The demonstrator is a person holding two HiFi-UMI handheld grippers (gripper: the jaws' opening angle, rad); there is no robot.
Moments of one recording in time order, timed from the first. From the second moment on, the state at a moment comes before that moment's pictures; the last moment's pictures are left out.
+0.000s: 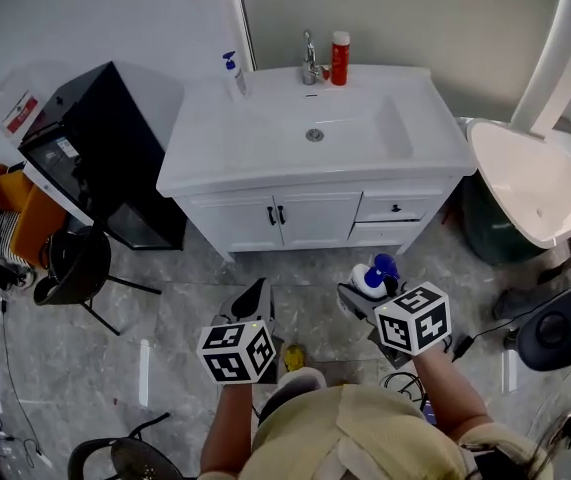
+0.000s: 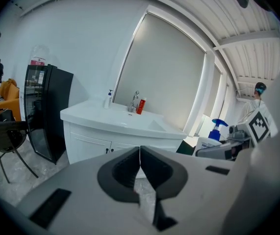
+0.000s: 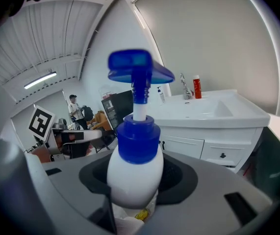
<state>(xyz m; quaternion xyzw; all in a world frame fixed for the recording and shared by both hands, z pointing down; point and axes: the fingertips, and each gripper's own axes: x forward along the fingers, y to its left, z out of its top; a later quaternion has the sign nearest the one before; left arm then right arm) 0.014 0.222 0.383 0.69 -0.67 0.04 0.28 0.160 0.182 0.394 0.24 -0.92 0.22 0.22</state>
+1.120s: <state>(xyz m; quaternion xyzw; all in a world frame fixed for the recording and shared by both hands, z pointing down) -0.102 0.160 0.392 0.72 -0.62 0.03 0.30 0.040 0.125 0.393 0.28 -0.90 0.22 0.24</state>
